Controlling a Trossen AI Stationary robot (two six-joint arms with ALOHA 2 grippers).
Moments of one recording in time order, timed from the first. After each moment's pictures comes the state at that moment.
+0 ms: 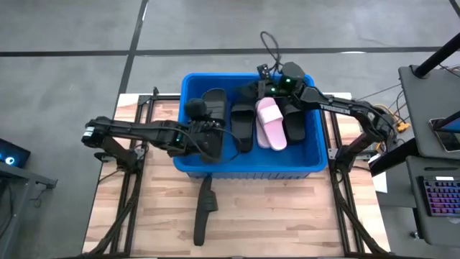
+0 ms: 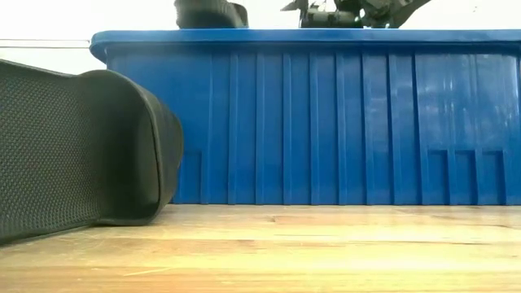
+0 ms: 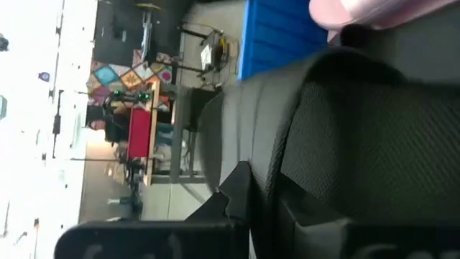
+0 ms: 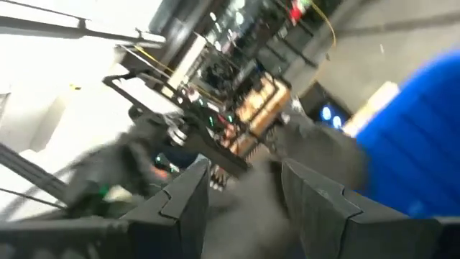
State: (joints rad) left arm -0.13 1.55 1.65 -1.03 -1.11 0.32; right arm -0.54 1.55 1.20 0.45 -0.57 0.93
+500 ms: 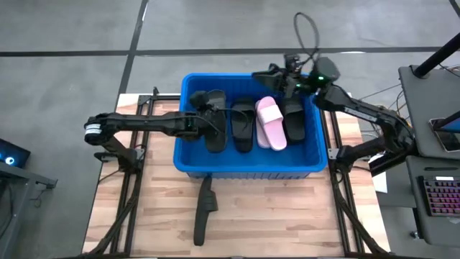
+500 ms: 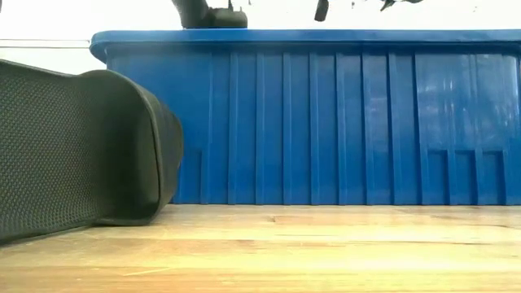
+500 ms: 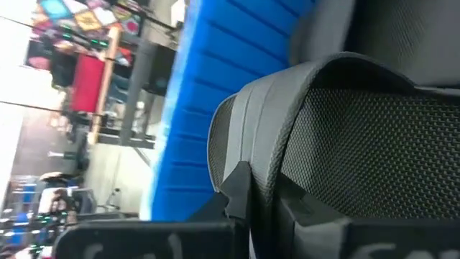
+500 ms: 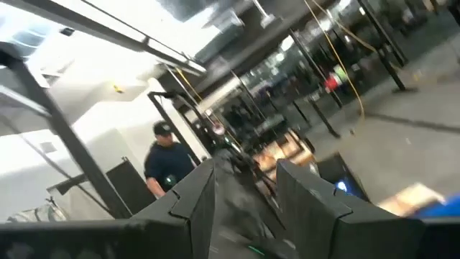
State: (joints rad) left arm 0.11 1.55 1.34 -0.65 -0.92 0.30; right arm -0.53 1.30 1.20 0.45 -0.54 0.78
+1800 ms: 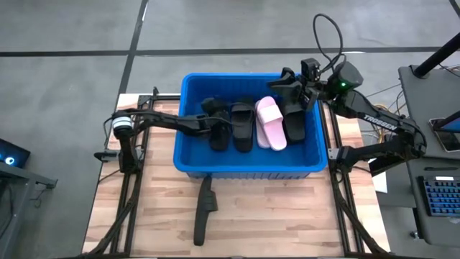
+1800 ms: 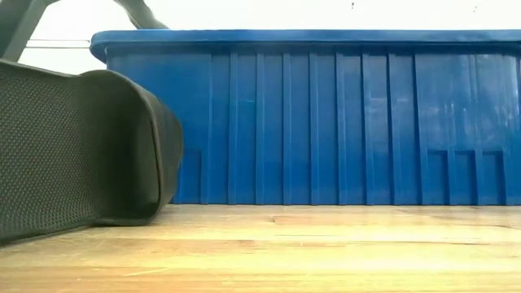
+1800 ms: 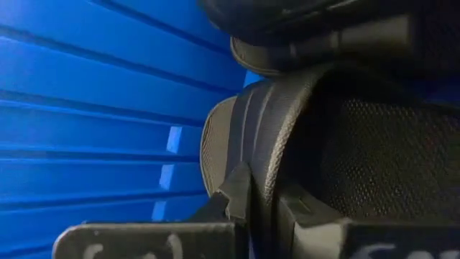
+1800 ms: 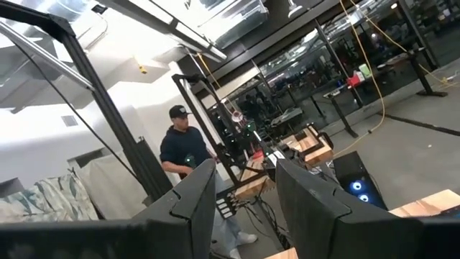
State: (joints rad) left arm 0.32 1.83 1.08 -0.05 -0.77 0.45; right arm -0.45 1.14 1.20 0.29 -0.55 0.70
